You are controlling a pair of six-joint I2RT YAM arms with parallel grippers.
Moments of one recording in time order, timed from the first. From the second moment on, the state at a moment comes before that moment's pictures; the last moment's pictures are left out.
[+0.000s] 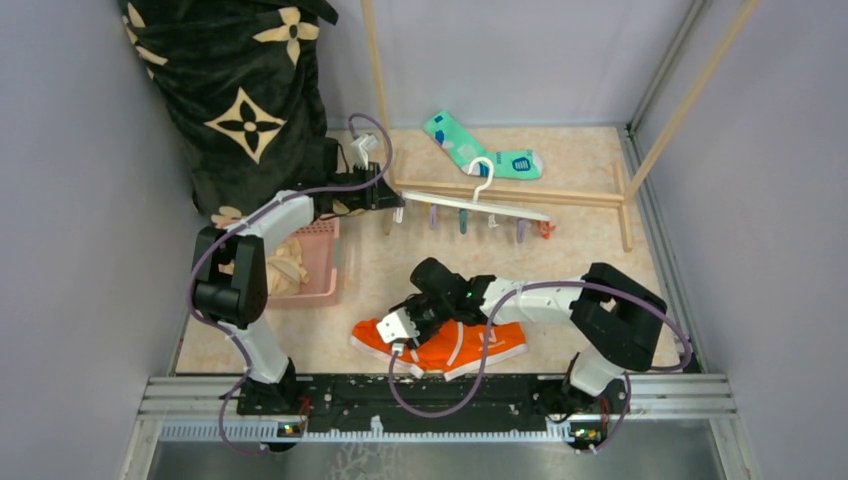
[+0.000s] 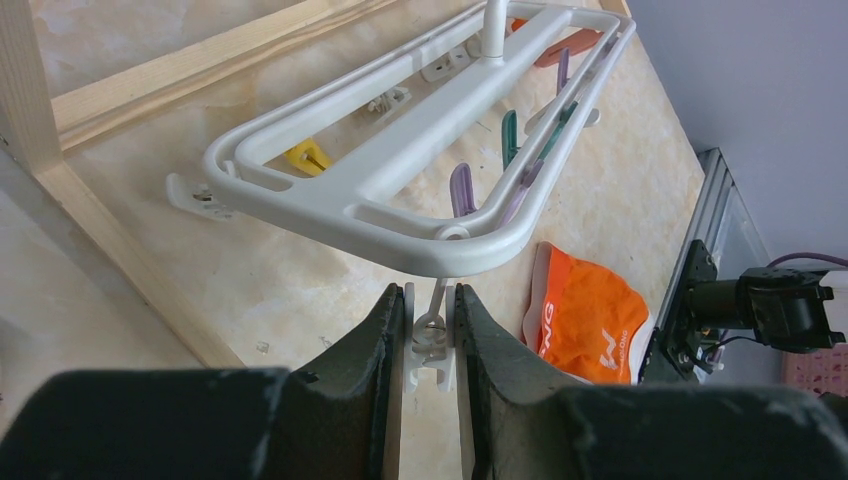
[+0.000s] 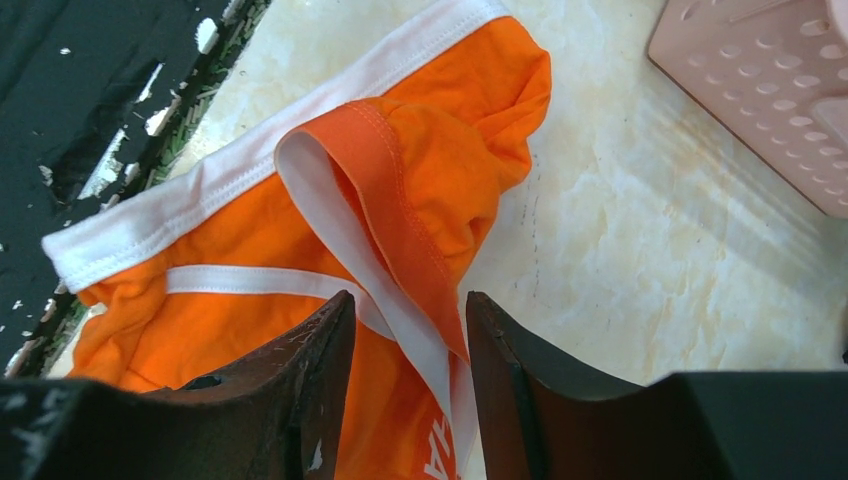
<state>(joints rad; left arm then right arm) -0.26 1.78 1.23 -0.03 0.81 -0.24 1.08 1.57 0.81 -0.07 -0.46 -1.00</state>
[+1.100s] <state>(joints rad) -0.25 1.79 1.23 0.02 0.88 -0.27 1.01 1.52 0.77 0.10 -0.42 -0.62</state>
